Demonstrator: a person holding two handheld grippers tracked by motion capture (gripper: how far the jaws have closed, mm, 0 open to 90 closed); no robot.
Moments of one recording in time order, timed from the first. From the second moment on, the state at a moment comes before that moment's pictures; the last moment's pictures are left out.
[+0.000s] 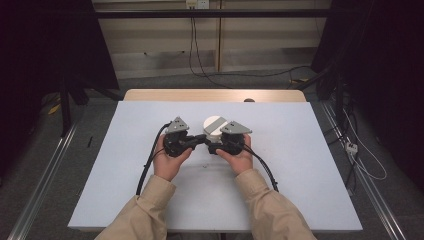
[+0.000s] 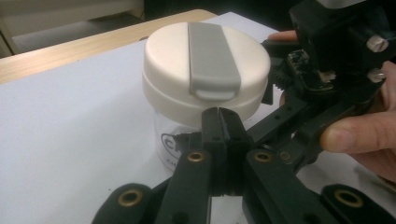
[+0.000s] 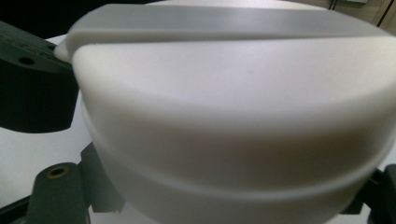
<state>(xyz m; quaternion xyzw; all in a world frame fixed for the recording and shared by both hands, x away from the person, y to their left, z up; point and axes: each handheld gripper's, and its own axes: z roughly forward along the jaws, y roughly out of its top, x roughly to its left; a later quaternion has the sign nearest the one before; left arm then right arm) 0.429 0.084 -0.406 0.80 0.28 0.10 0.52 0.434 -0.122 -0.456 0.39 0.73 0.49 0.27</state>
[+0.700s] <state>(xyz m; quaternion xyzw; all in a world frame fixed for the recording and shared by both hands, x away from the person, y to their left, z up) 0.430 0.082 -0.398 0.80 0.29 0.10 0.52 0.435 -0.123 -0.456 0.39 0.73 0.49 0.26</state>
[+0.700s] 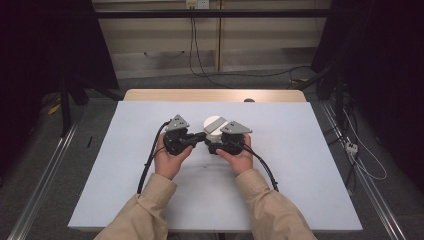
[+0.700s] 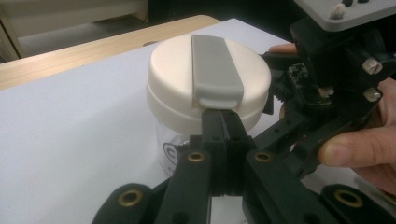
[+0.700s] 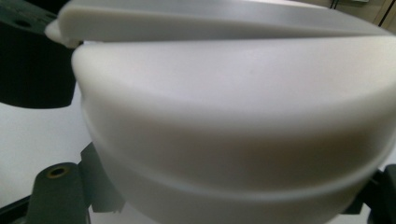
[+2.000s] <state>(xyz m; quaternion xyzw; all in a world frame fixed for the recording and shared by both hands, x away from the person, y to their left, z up) 0.435 0.075 -0.375 0.79 0.28 0.10 0.53 0.435 -0.122 -0.457 0.39 0.73 0.49 0.27</state>
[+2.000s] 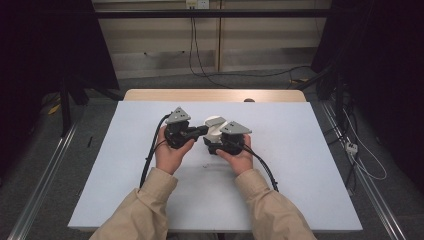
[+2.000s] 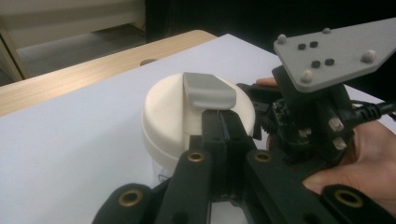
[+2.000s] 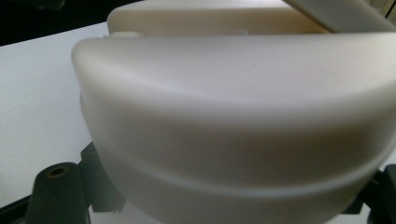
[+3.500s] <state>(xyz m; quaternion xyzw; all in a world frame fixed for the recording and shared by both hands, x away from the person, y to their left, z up) 0.453 0.052 -0.356 0.79 0.28 0.11 0.53 0.435 -0.121 -0.458 0.39 0.73 0.49 0.27</state>
